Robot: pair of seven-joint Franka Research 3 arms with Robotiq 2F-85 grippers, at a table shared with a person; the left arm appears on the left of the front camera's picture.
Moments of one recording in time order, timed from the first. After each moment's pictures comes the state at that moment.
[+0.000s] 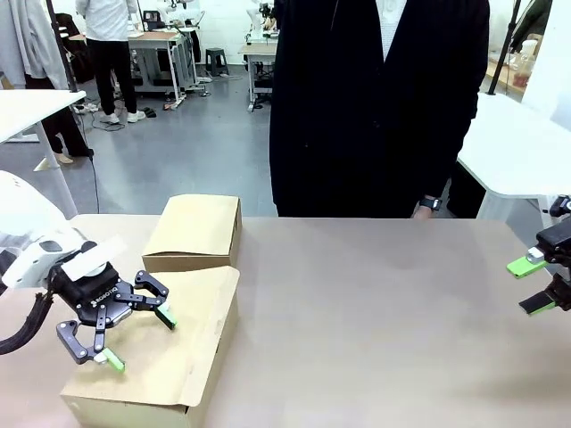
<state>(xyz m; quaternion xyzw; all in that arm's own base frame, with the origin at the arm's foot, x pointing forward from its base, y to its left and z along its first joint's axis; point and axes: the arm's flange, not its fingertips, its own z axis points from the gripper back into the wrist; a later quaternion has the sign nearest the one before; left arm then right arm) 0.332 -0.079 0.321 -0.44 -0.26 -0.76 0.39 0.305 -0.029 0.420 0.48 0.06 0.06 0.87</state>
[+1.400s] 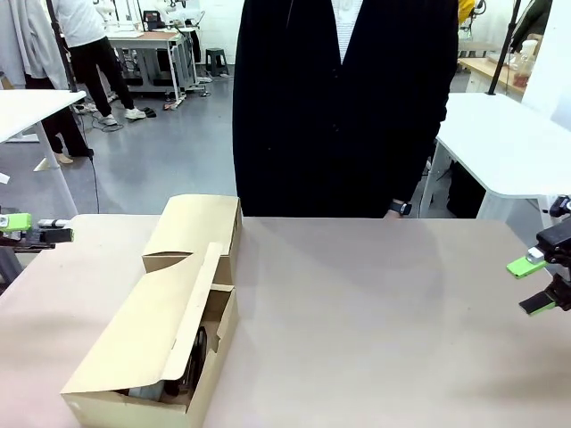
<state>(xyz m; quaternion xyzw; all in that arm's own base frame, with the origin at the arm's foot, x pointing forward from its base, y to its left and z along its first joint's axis) 0.354 0.112 0.366 -0.67 -0.30 -0.25 0.63 0.305 -0.029 0.420 0.48 0.06 0.06 0.88</state>
